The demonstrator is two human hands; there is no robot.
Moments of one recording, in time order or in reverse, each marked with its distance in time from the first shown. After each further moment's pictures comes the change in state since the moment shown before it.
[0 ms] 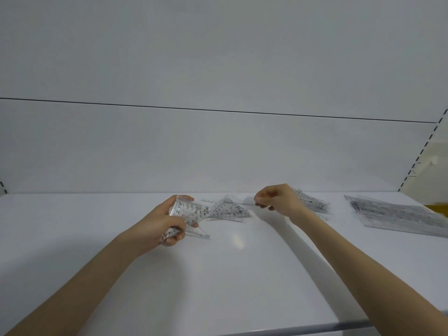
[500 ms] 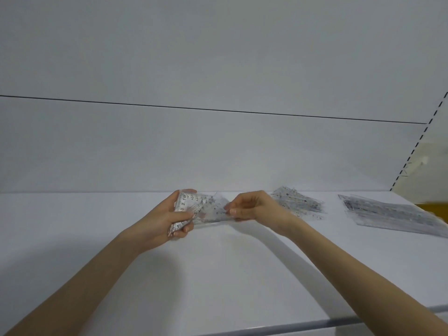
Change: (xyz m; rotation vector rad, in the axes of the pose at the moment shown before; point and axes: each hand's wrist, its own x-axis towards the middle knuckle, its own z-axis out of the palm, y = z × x) left_hand 0.006 0.003 0.016 -0.127 -0.107 0.091; right_hand -0.039 -0.034 0.029 0.237 -0.335 -0.106
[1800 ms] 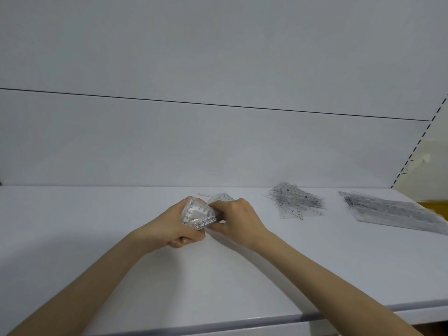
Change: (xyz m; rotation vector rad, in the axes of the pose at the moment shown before) left_hand -0.012 -0.006 0.013 0.342 -0.074 -0.044; right_hand 0.002 0.009 0.060 -0.850 0.224 -0.338
